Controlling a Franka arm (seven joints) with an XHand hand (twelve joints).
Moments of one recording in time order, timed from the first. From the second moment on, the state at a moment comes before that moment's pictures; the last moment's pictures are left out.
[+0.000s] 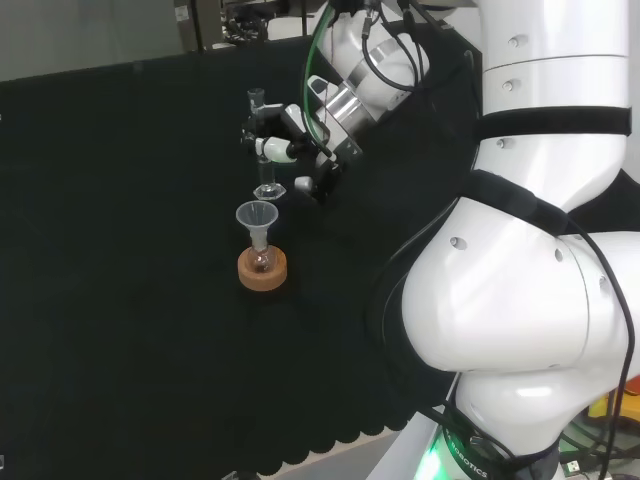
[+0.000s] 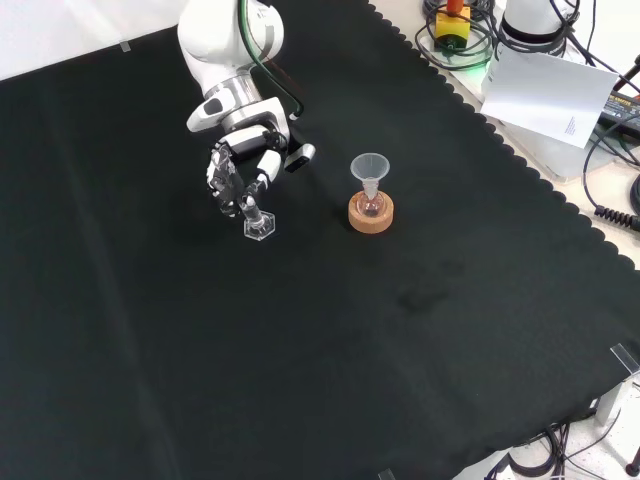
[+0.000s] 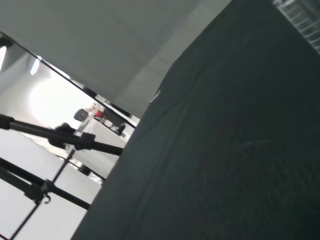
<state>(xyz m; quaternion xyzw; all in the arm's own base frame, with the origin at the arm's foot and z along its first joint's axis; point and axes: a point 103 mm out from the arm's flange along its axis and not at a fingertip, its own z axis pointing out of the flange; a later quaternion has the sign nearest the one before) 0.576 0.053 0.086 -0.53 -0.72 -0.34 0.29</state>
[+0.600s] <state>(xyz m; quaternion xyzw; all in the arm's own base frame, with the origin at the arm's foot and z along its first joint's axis) 0.567 0.022 0.140 -0.54 -0.75 -0.31 0.23</state>
